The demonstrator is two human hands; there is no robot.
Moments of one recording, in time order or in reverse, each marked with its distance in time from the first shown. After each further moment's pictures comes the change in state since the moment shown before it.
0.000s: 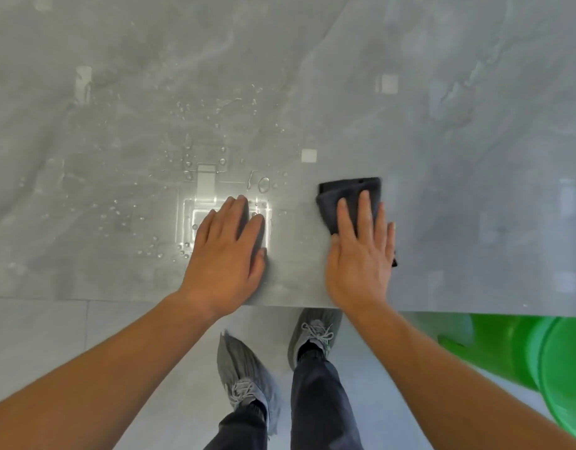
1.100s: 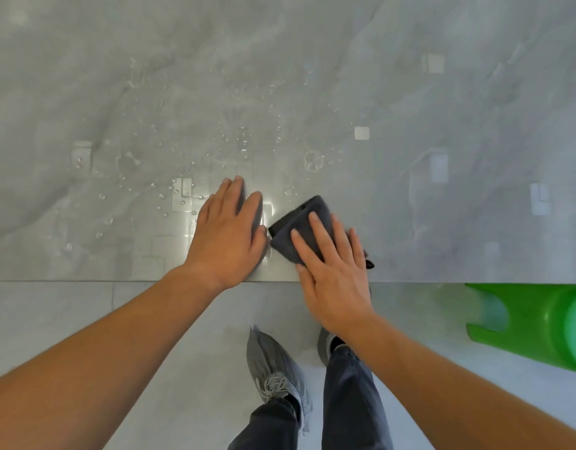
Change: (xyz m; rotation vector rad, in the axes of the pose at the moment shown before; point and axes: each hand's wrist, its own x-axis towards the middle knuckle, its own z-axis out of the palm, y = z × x) left_hand -0.029 -0.089 -0.004 -0.107 0.022 -0.044; right_hand -0.070 -0.092 0.050 -0.054 -0.052 -0.359
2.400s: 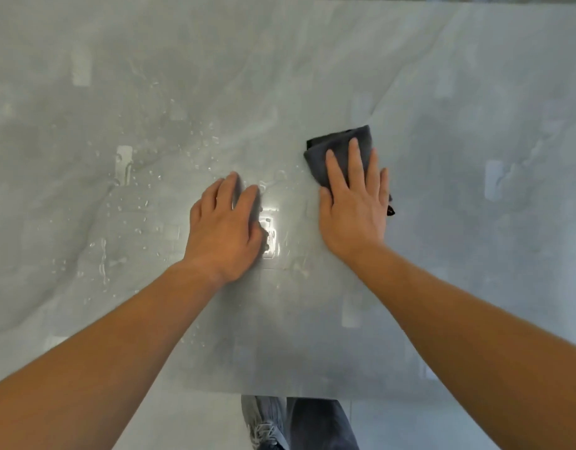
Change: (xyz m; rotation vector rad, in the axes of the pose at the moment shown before) left_hand 0.170 0.013 -0.079 0.029 -0.019 -0.138; right_hand 0.260 0.089 -0.073 0.051 0.045 0.241
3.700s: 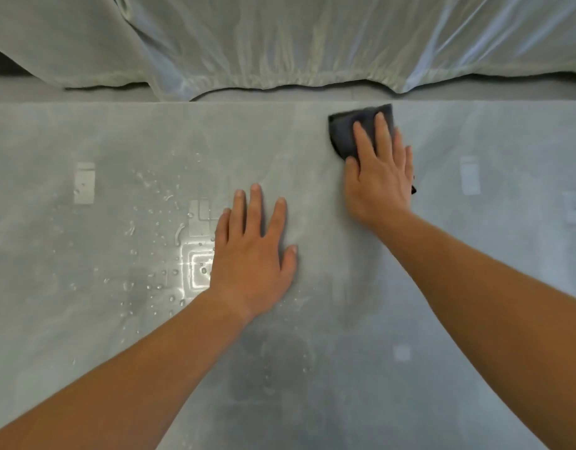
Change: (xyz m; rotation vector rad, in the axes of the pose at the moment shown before) left_hand 0.137 -0.026 -0.050 0.110 0.006 0.132; right_hand 0.203 -0.029 -0.024 0.028 0.039 0.180
